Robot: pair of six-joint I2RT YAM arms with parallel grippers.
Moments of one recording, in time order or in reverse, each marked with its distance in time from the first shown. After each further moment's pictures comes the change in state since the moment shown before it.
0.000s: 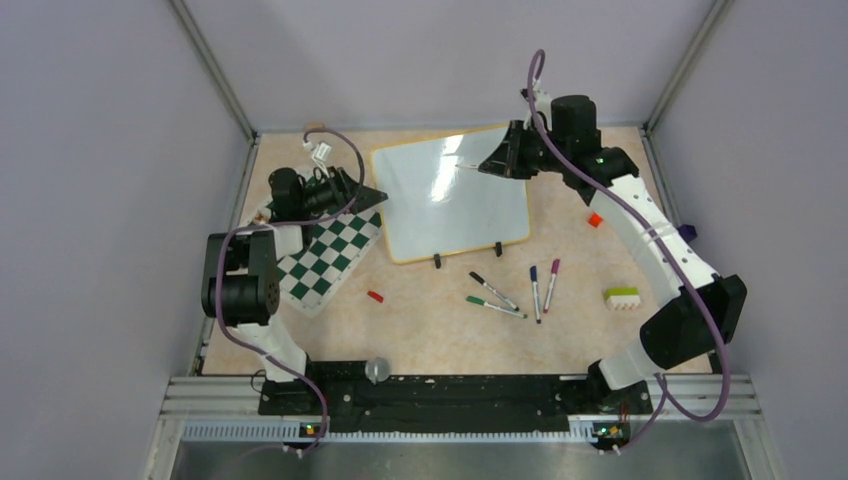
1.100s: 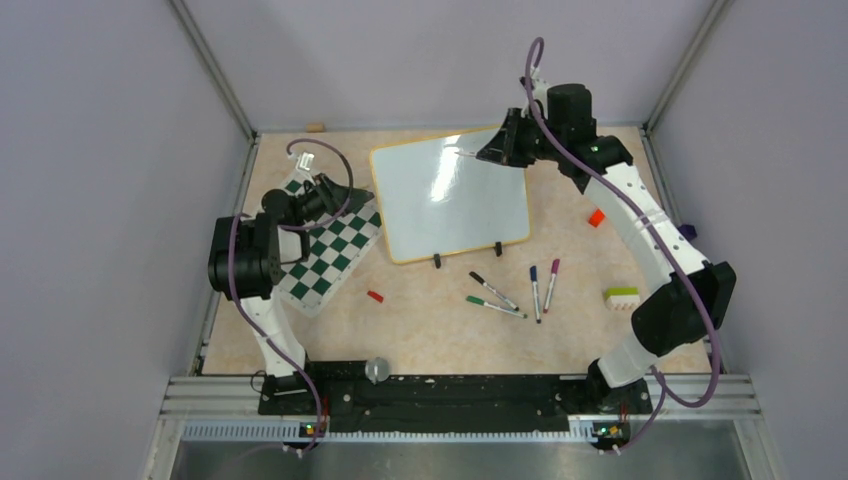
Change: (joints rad) left arm 0.084 0.210 -0.063 0.617 0.011 -0.341; right arm -0.005 0.076 0.096 -0.007 0.042 0.019
